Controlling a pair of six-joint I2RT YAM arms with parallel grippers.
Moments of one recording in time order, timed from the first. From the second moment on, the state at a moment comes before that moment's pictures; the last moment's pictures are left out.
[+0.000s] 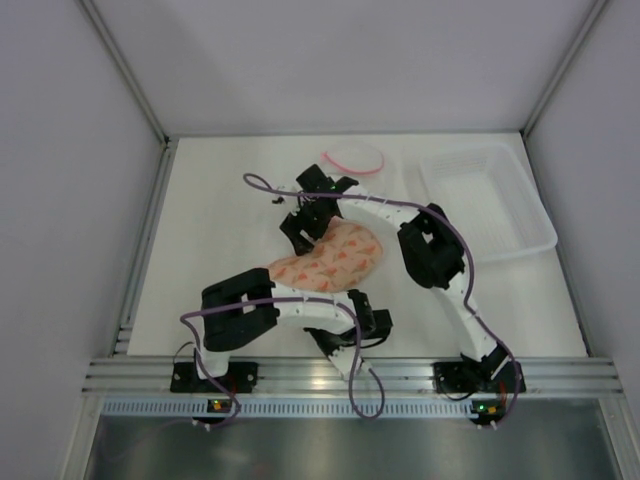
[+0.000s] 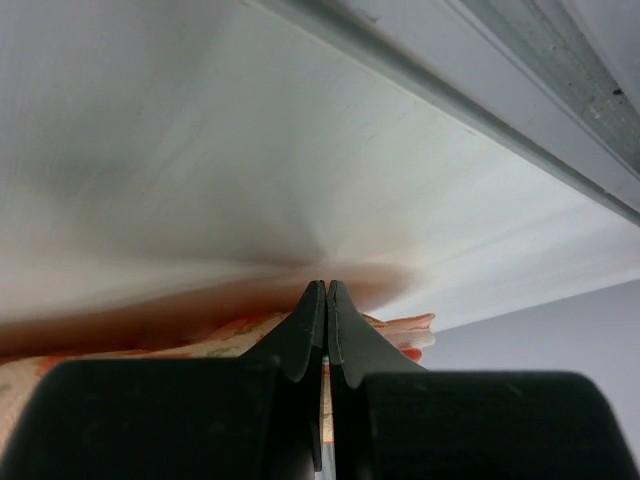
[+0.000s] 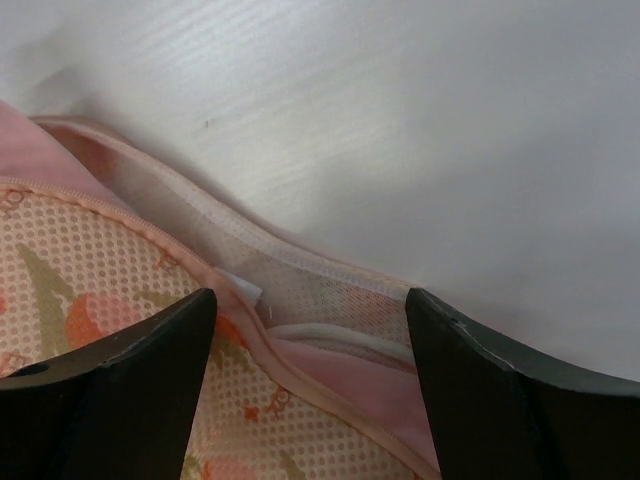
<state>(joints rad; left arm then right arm) -1.35 1.94 1.20 -1.14 -0.24 1.05 0.77 2.36 1.98 -0.68 -0.39 -0.28</state>
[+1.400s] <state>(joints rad) -1.11 1.87 1.29 -0.89 0.04 0.79 0.37 1.48 0.87 -0.40 -0.51 0.53</state>
